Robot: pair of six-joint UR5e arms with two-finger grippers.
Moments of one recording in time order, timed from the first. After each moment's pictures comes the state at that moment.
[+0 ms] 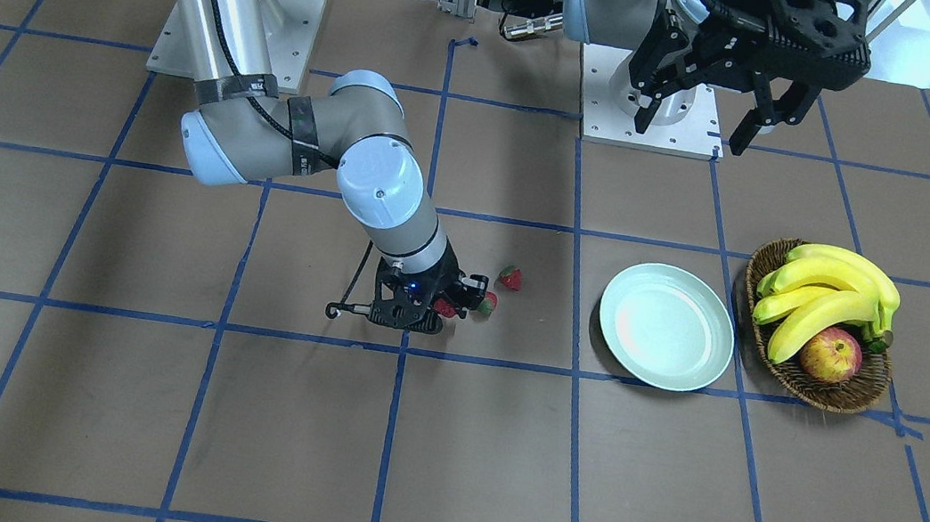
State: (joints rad) left arm -1.56 -1.43 -1.58 -1.56 1.51 0.01; right arm 1.94 -1.06 1.80 -2.38 -1.25 0.54
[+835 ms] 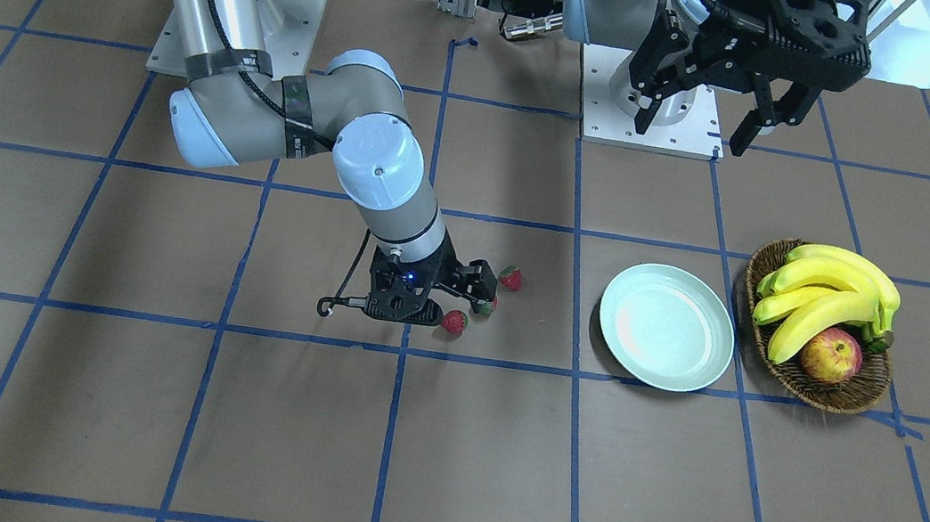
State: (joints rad) left arm -1.56 -1.43 -1.58 -1.56 1.51 0.01; right arm 1.93 -1.14 1.75 -2.28 -1.32 0.47
